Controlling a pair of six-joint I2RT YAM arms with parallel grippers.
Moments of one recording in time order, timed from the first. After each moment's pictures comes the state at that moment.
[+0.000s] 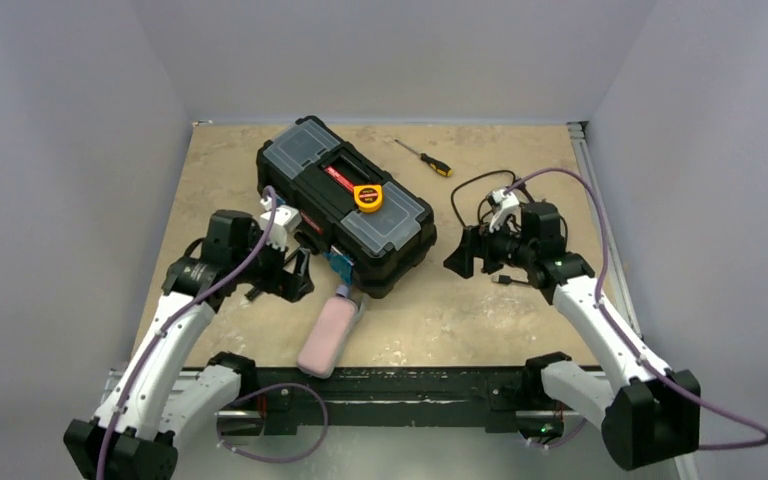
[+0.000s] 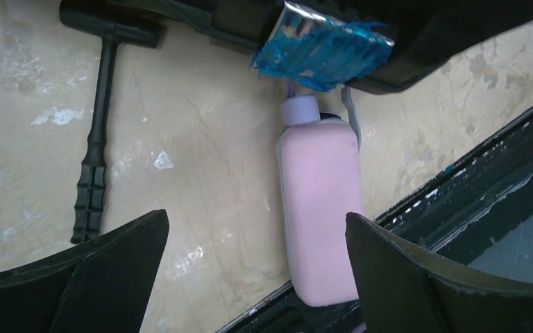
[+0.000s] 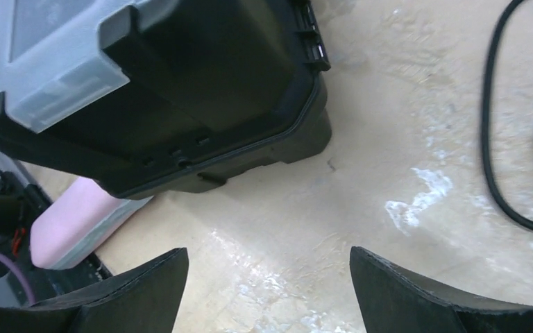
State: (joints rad) left arm -0.23 0.83 0.88 -0.91 0.35 0.07; right arm 0.21 0.96 0.70 -0.37 -0.53 0.13
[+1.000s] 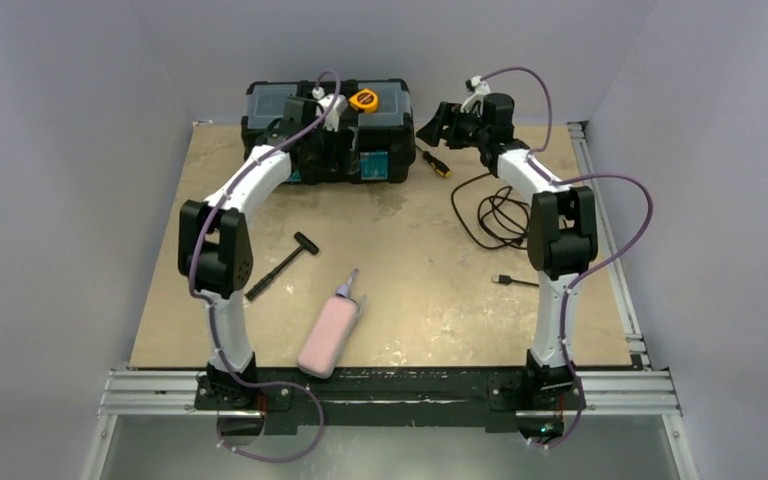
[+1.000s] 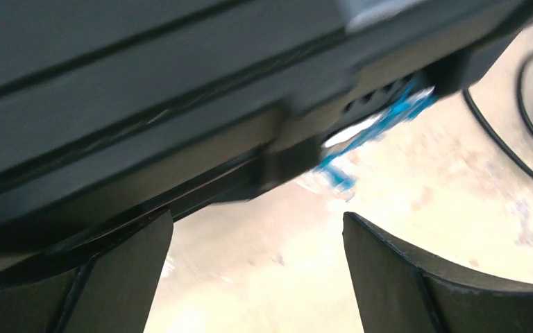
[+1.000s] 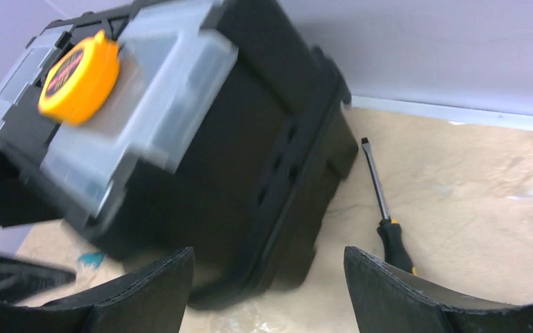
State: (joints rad) left arm -0.29 1.94 1.67 -0.45 0.24 -0.06; right arm 0.19 2.14 1.70 0.11 -0.52 0.37
